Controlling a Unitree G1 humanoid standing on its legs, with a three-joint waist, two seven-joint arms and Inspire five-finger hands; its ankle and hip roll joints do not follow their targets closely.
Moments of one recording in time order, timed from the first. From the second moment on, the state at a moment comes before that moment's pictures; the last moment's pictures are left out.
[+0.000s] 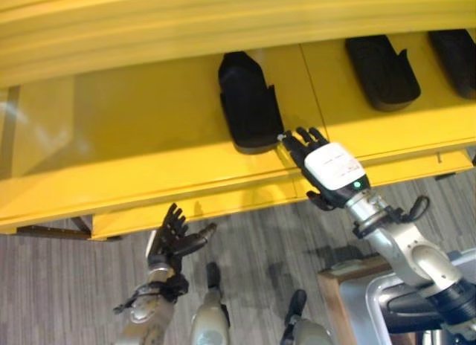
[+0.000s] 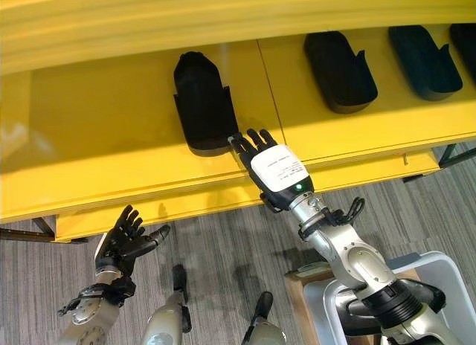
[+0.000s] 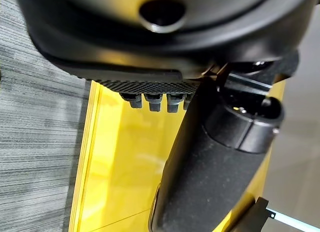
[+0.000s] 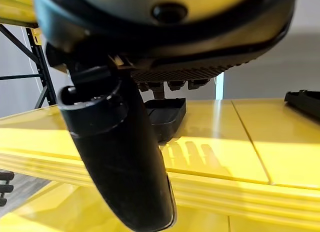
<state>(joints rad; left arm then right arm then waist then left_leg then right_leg) 0.22 0.34 -0.09 -0.04 -0.62 -0.05 0.21 -0.32 -0.81 0.41 -0.18 -0.86 -0.02 -0.11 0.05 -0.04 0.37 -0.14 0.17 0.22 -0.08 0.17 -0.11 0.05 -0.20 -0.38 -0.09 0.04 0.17</state>
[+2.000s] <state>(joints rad) 0.18 0.34 -0.12 -0.04 -0.62 -0.07 0.24 -0.33 -0.70 0.50 -0.09 -0.74 -0.01 -0.10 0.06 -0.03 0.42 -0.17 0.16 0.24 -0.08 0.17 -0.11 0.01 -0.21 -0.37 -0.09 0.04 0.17</state>
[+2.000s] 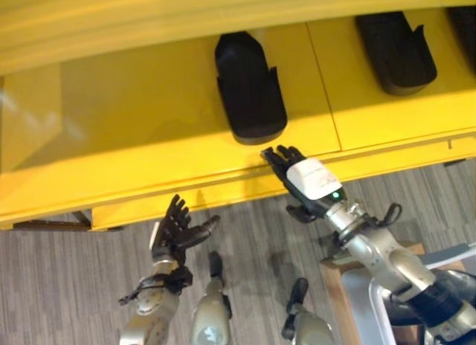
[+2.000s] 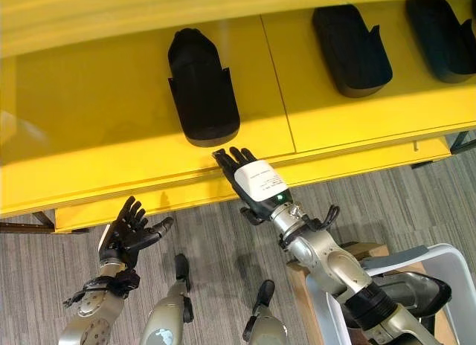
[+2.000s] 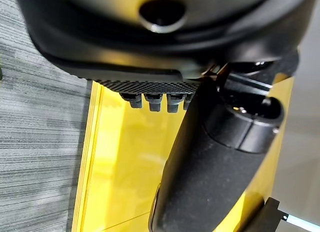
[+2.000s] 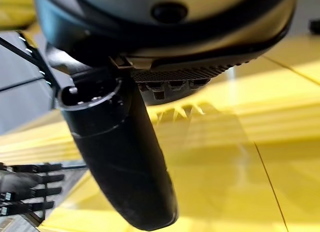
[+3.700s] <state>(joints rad) 0.13 0.33 -0.13 -0.04 -0.62 -0.11 0.28 -0.48 -0.67 0.53 -0.03 -0.74 0.07 -0.17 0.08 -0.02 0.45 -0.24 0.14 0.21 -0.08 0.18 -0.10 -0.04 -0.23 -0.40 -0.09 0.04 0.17</state>
